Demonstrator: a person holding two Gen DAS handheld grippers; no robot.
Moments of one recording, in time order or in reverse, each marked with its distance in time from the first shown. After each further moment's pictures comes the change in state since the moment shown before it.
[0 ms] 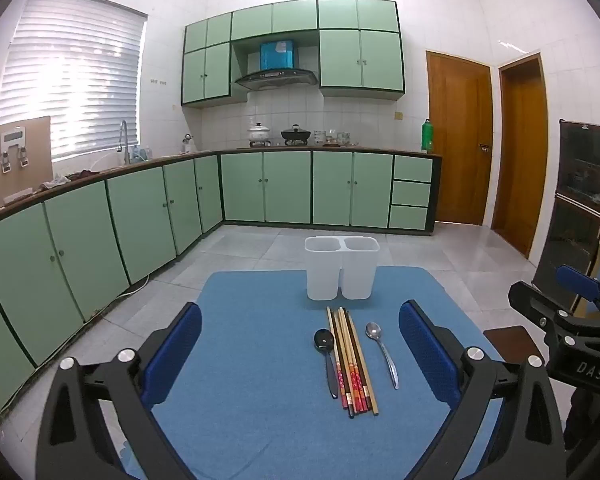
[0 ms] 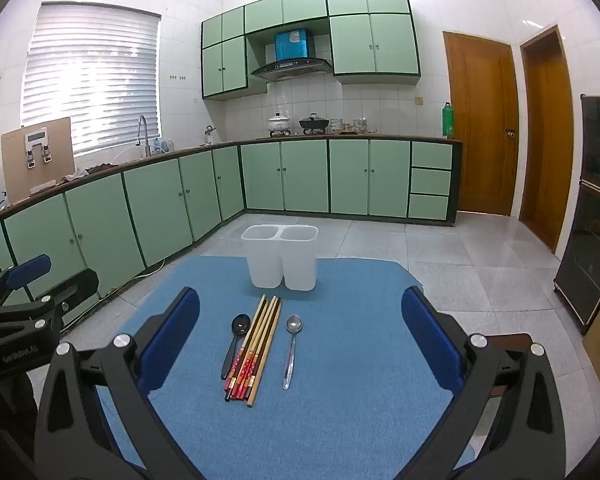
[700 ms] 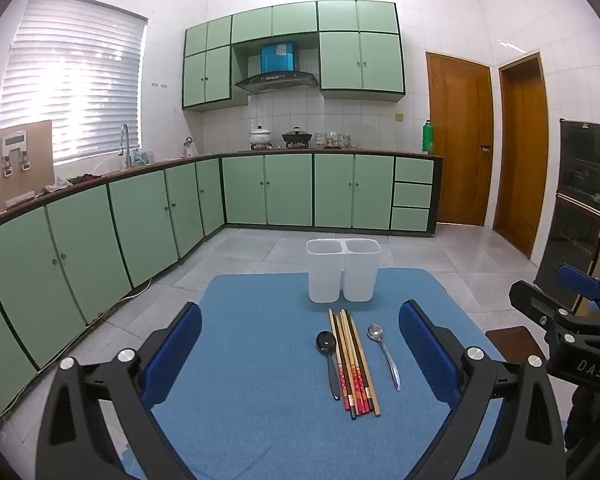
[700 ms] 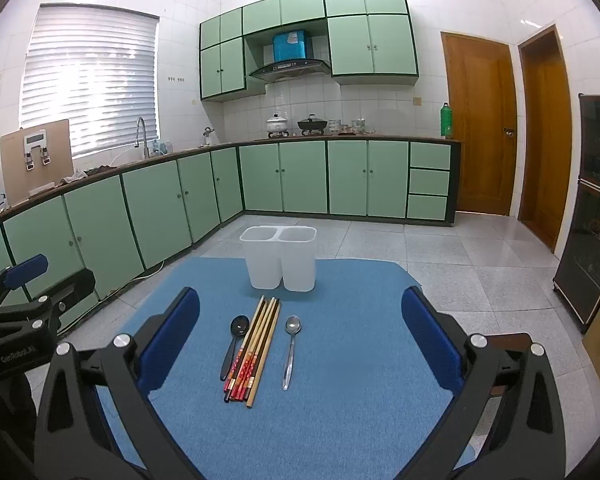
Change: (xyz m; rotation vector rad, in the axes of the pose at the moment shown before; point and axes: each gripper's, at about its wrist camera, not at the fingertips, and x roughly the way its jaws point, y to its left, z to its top) left arm -0.004 0.002 -0.002 -0.002 -0.008 0.005; right arm 0.000 -0.001 0.000 0.002 -0.003 0.001
